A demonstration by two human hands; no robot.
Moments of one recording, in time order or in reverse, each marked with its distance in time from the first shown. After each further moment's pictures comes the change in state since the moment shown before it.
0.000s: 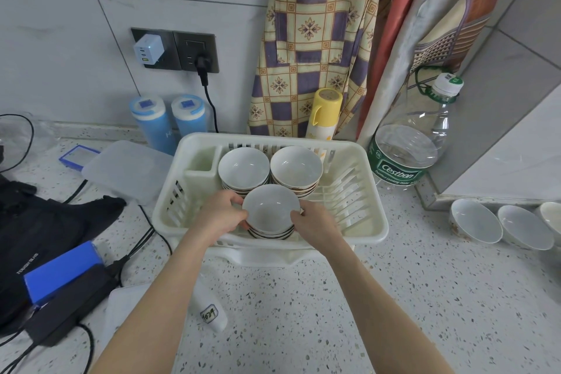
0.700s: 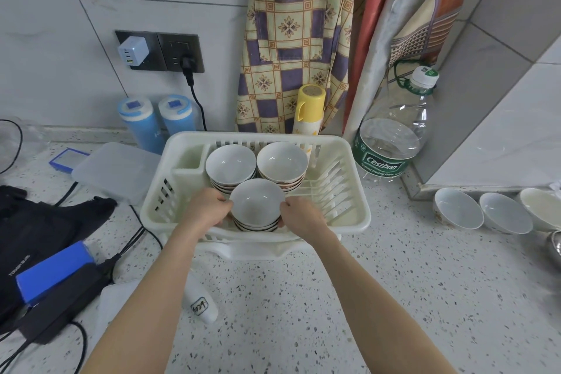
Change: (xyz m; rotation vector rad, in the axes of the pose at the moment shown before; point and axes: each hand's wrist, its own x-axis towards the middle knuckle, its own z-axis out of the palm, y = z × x) left_hand 0.003 -0.002 0.002 0.105 0.066 -0.004; right_hand 0.000 -0.001 -0.004 -0.090 -0.061 0.038
